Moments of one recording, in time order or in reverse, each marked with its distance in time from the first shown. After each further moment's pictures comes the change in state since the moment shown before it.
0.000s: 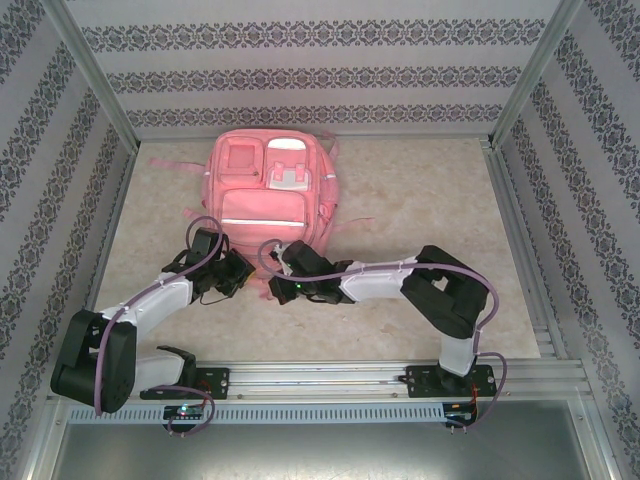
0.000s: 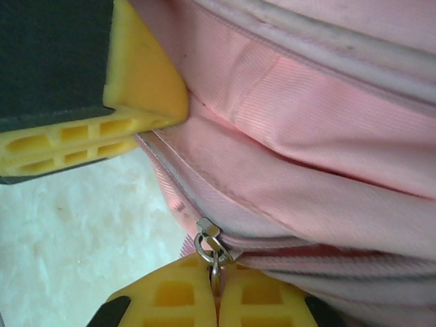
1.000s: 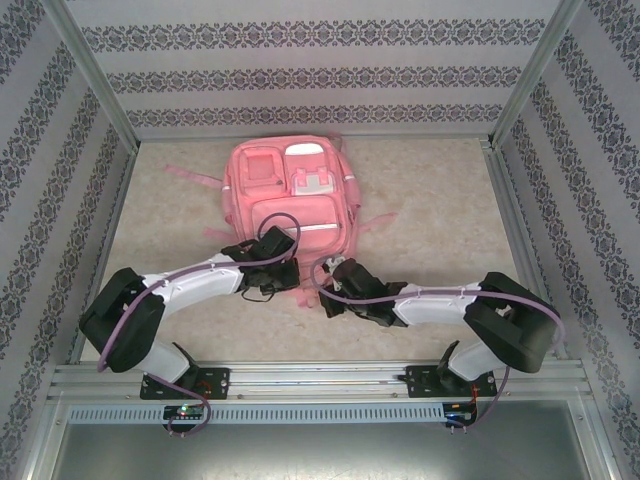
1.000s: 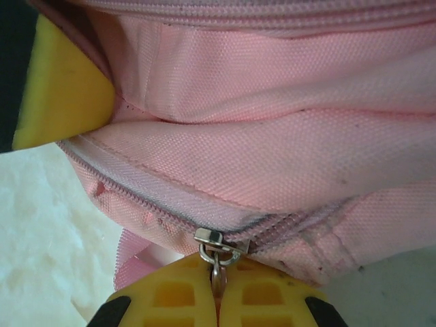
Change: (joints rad) left arm -0.468 0.261 0.308 -0.183 -0.228 0.279; right arm -0.054 -0.377 -0.439 0.023 0.130 -0.008
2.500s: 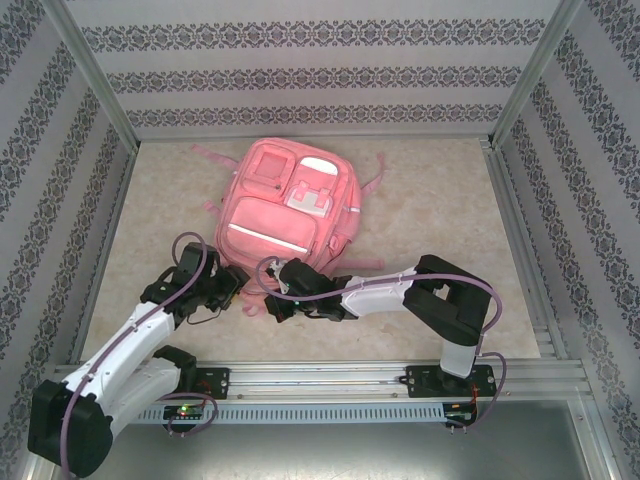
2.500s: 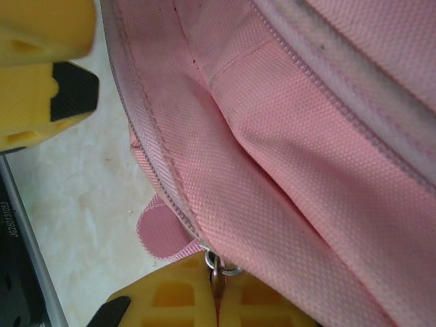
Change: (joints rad) left arm 0.386 -0.614 -0.335 -0.130 0.137 -0.302; right arm 0.153 0.359 0.371 0.065 -0.136 0.077
